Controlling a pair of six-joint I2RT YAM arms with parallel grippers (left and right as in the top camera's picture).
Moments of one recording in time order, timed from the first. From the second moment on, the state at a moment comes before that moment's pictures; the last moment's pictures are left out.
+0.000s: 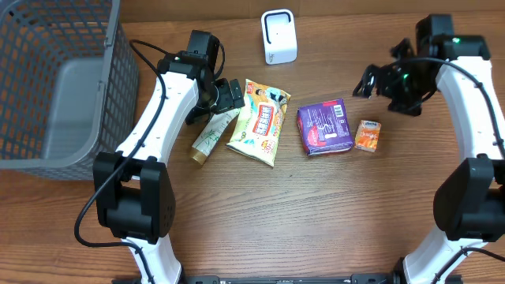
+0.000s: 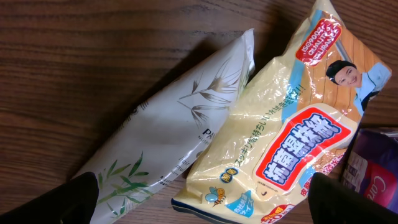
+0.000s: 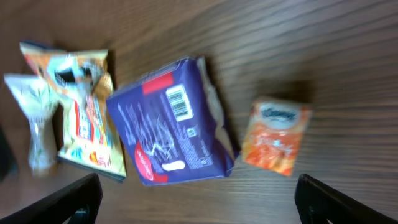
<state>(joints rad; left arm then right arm) -0.21 1.97 1.66 -1.02 0.08 -0.51 -0.04 1.93 1.73 -1.23 -0.40 0.17</state>
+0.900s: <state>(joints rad) -0.21 1.97 1.66 -1.02 0.08 -0.51 0.64 2.04 1.63 -1.06 0.45 0.48</state>
